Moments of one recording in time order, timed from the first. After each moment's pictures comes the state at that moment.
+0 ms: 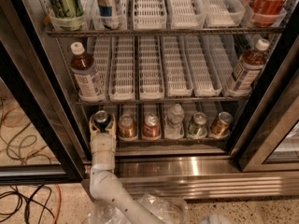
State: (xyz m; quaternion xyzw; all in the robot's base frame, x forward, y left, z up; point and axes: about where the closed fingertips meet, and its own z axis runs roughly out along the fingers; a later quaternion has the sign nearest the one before) arm 0.675 0.156 0.615 -0.02 0.60 0.02 0.80
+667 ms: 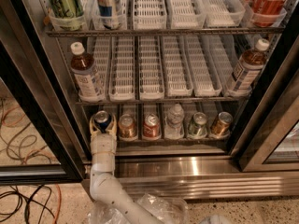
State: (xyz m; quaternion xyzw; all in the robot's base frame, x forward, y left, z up) arm 0.667 0.153 0.625 -0.02 0.59 0.02 0.80
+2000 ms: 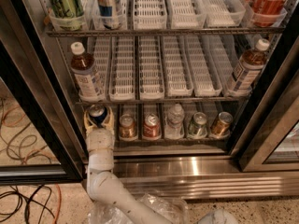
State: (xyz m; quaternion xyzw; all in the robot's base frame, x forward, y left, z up) arm 0.643 0.158 0.690 -0.04 0.56 0.01 0.83
